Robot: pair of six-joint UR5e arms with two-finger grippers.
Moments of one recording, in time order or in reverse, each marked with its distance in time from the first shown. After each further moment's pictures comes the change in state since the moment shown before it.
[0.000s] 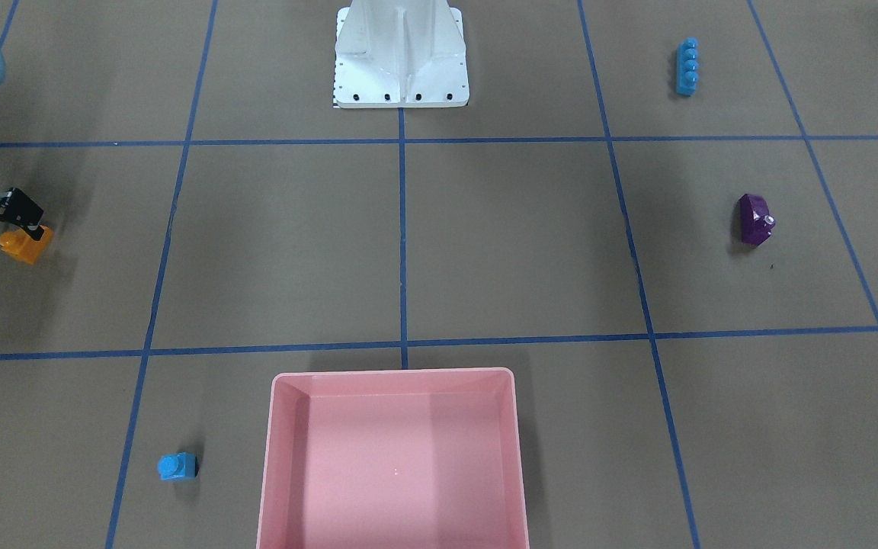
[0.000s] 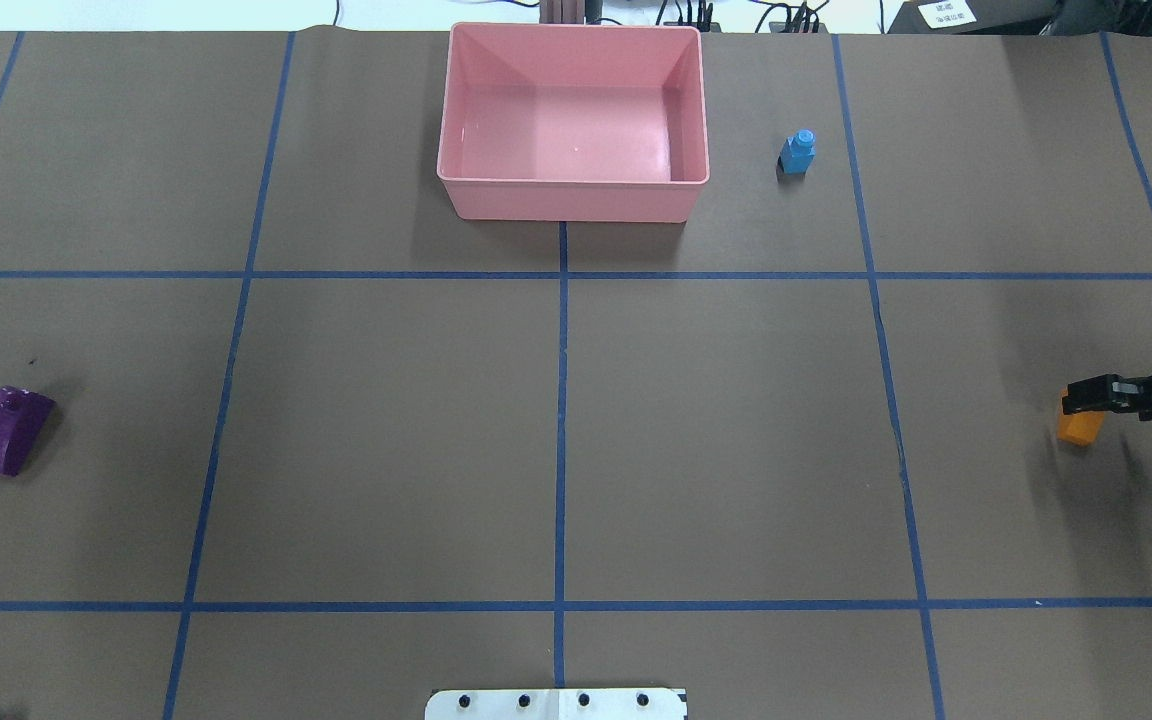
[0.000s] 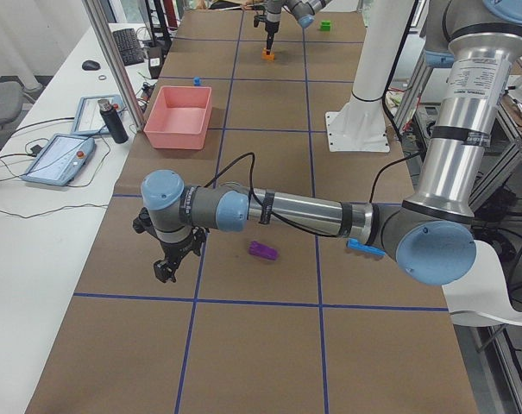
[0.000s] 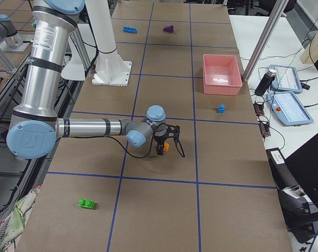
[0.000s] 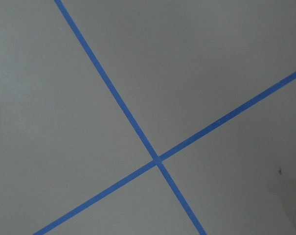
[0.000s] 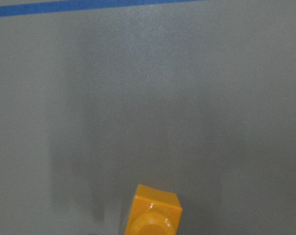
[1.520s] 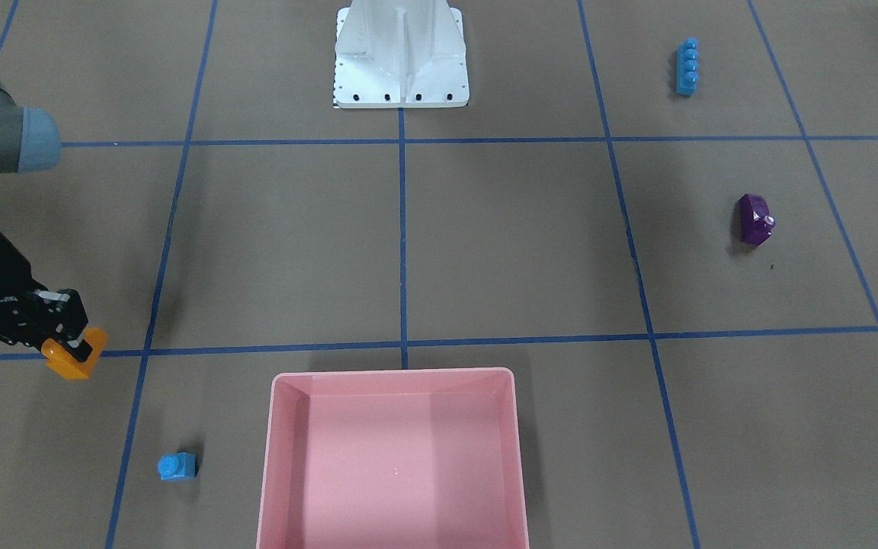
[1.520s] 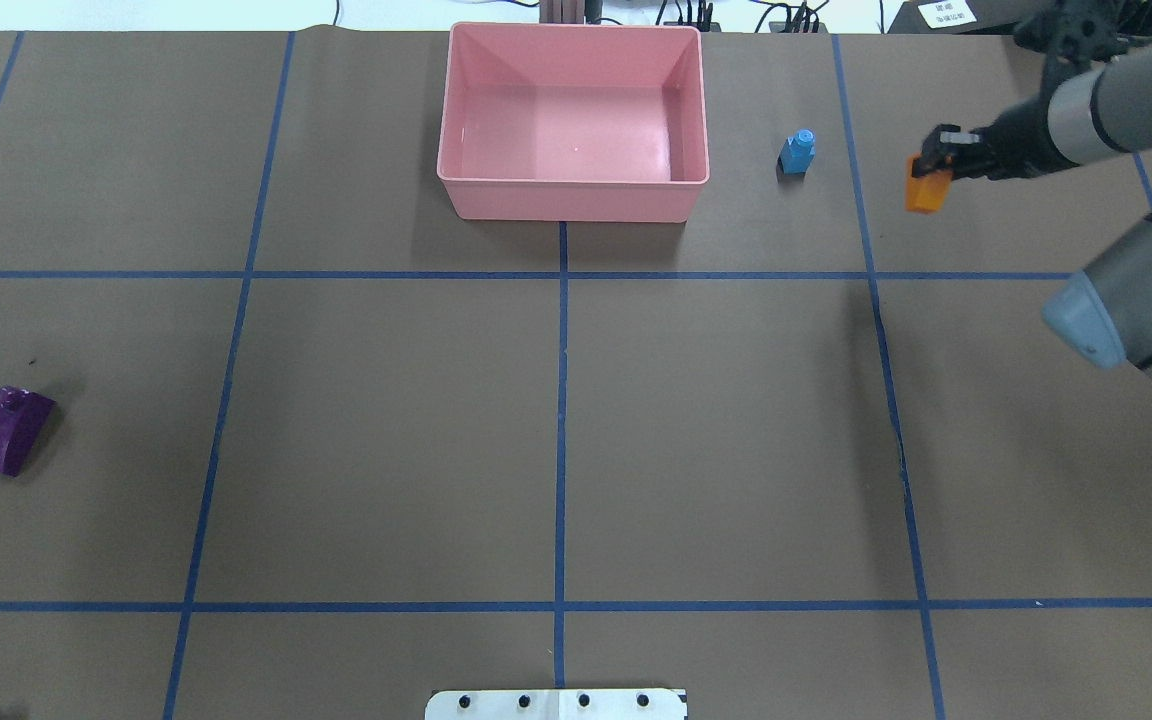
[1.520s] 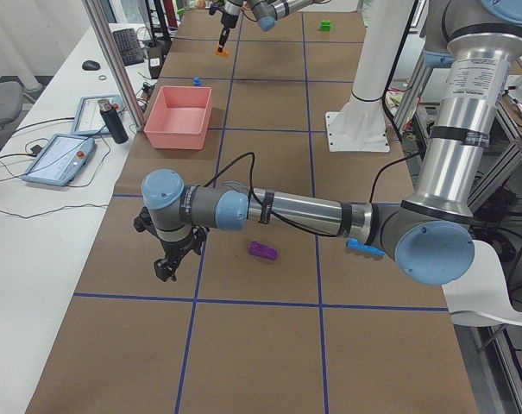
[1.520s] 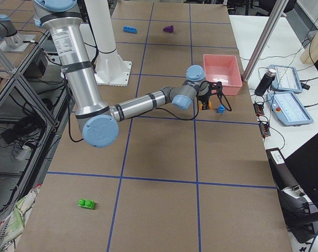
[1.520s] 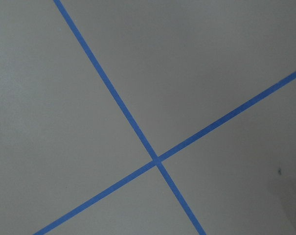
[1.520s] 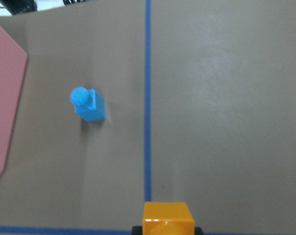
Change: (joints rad) left arm 0.012 -0.002 -0.002 -0.001 0.000 0.000; right arm 0.134 0.616 -0.182 -0.097 0.002 0.100
